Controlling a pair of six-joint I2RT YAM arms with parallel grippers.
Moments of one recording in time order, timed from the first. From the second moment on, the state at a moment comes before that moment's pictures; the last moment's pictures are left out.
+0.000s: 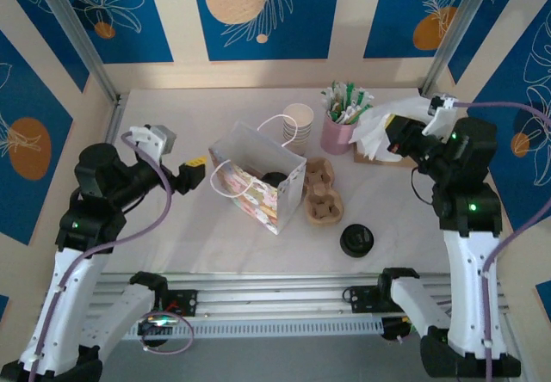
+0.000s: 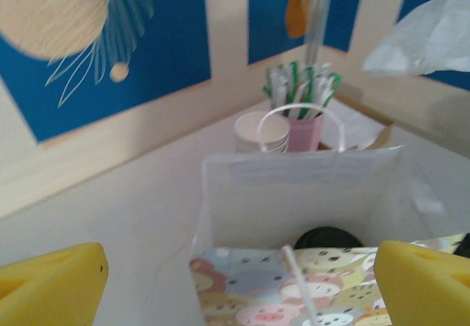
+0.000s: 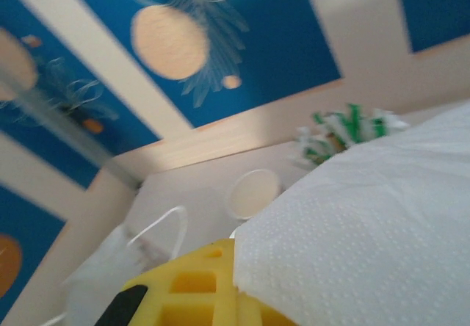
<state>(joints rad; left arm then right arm) -0.25 0.76 1.10 -0.54 0.47 0.13 -0.01 0.85 1.32 -0.69 -0.42 0.45</state>
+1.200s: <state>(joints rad) -0.51 0.89 1.11 -0.28 0.58 0.46 0.94 1.27 1.71 -0.71 -0.51 0.10</state>
